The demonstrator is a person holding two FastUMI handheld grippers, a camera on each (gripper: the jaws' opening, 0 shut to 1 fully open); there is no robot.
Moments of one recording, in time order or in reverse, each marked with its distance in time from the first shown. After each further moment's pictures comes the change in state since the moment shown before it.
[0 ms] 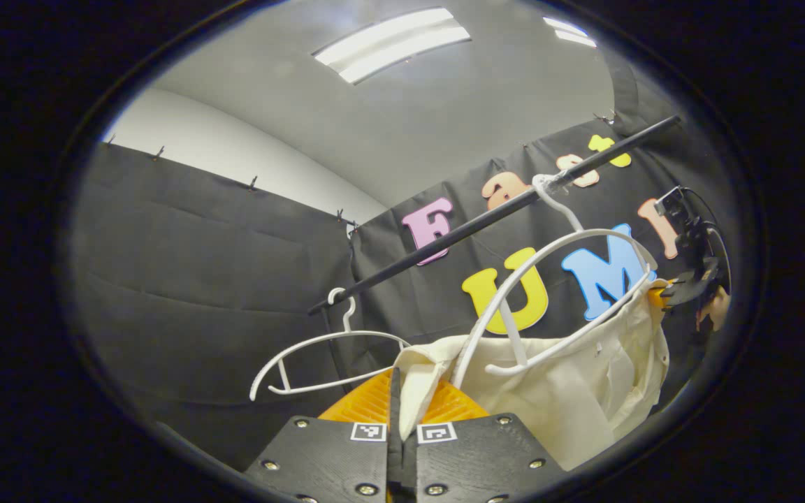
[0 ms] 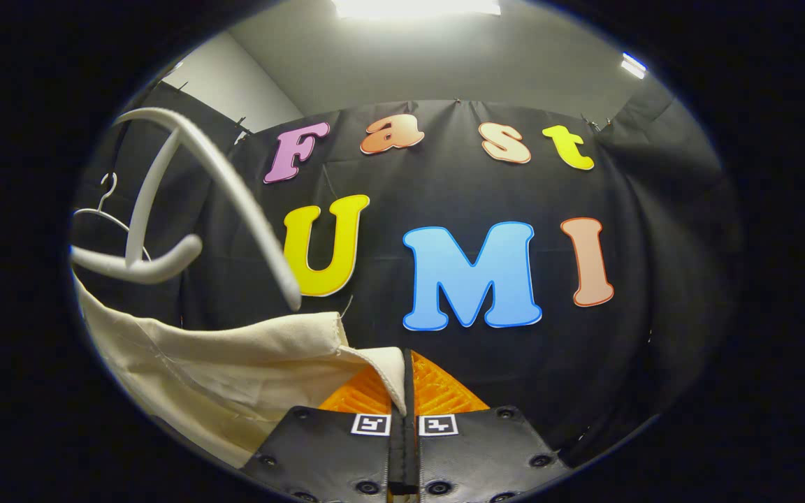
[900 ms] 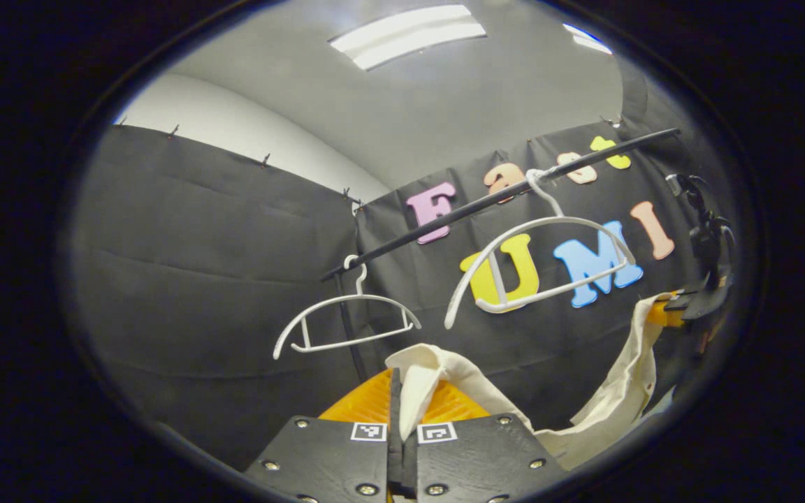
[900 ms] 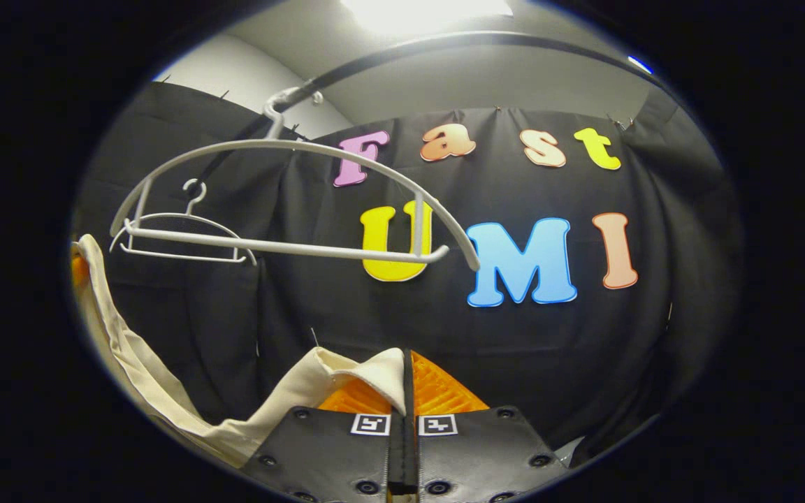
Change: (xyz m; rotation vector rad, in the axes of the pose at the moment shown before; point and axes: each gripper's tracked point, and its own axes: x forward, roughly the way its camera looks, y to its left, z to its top) left arm -0.083 0.017 -0.018 -0.079 0.078 -0.029; right arm -0.166 0.112 0.010 0.016 0.024 0.210
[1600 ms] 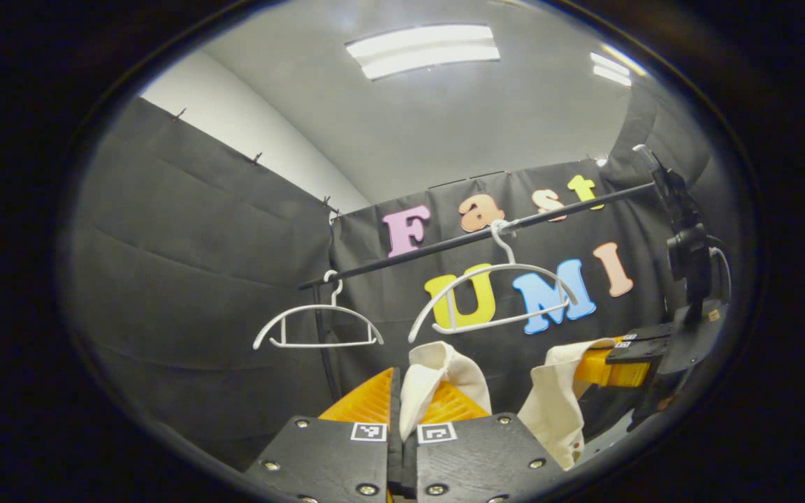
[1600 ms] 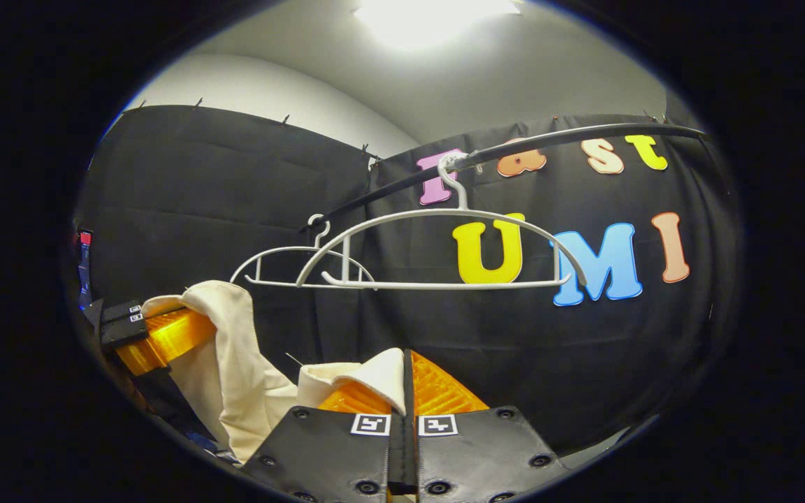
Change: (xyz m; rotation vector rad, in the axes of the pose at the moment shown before) left arm -0.063 -0.007 0.029 -0.123 -0.055 -0.136; right arm -0.121 0.154 0.037 0.077 -0.004 0.284
